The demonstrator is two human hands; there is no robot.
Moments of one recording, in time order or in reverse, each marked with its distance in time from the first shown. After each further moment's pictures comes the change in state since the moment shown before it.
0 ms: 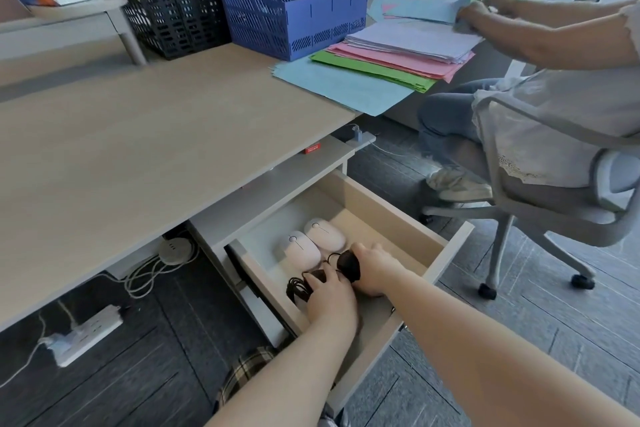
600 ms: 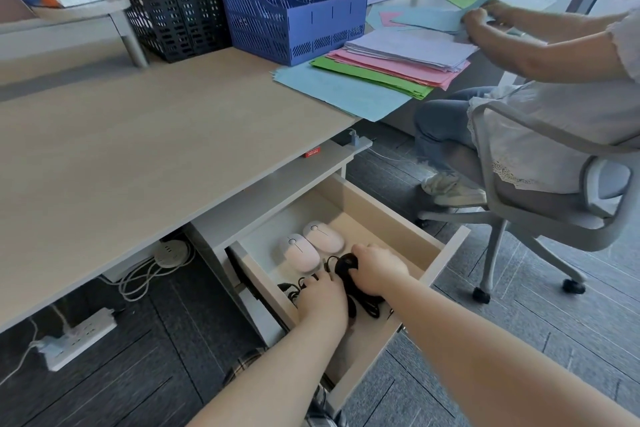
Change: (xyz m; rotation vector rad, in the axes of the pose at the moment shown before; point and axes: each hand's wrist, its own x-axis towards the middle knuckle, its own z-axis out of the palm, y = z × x) left_hand -0.024 -0.011 -0.028 0.105 0.030 0.055; right_hand -0.012 -0.004 -0.005 -0.074 0.131 -0.012
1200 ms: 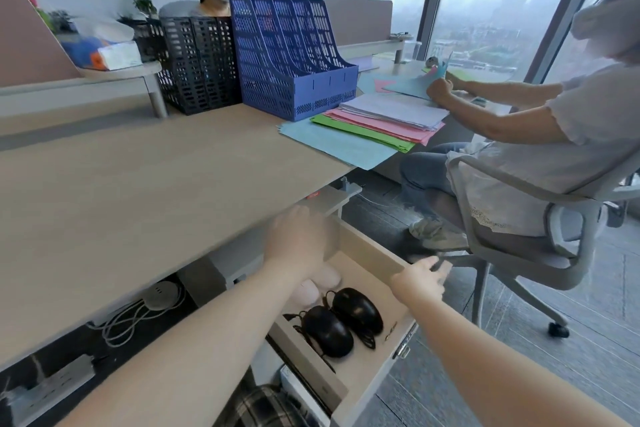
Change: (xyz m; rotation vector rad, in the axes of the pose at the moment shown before) left_hand -0.014 -0.060 -0.136 0.008 0.554 0.206; right_hand -0.047 0.016 -0.055 0.555 0.290 0.639
